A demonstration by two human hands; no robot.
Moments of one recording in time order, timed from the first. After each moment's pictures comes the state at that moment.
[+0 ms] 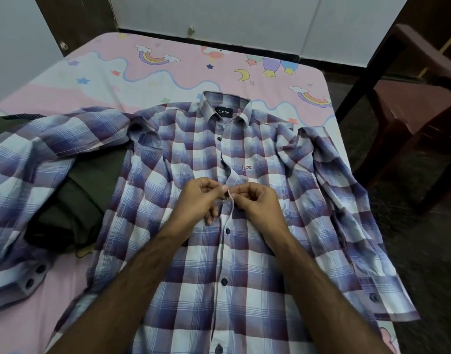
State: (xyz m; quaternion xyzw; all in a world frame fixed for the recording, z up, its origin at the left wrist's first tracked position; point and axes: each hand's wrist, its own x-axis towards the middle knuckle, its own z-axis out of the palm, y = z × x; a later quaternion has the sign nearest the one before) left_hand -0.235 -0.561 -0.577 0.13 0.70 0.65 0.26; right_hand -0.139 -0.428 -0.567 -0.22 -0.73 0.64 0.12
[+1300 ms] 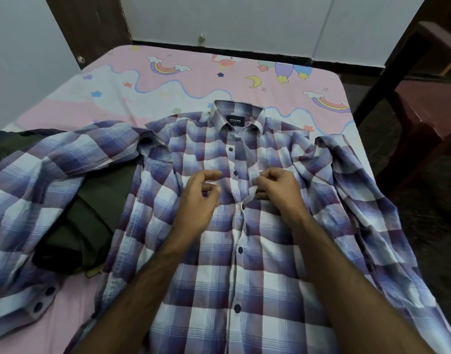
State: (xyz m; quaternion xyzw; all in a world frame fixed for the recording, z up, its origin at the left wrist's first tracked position) left_hand -0.258 -0.570 -0.576 0.21 0.78 0.59 0.07; right_hand -0.197 -0.382 -0.561 -0.28 -0.73 0.61 0.14
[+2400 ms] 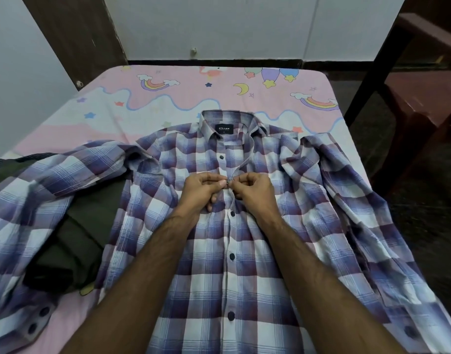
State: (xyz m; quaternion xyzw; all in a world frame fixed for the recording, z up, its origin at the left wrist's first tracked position) left_hand -0.301 -0.523 -0.576 0.09 0.72 0.65 0.24; right_hand -0.220 -0.396 -0.587 -0.27 -0.73 0.60 0.18
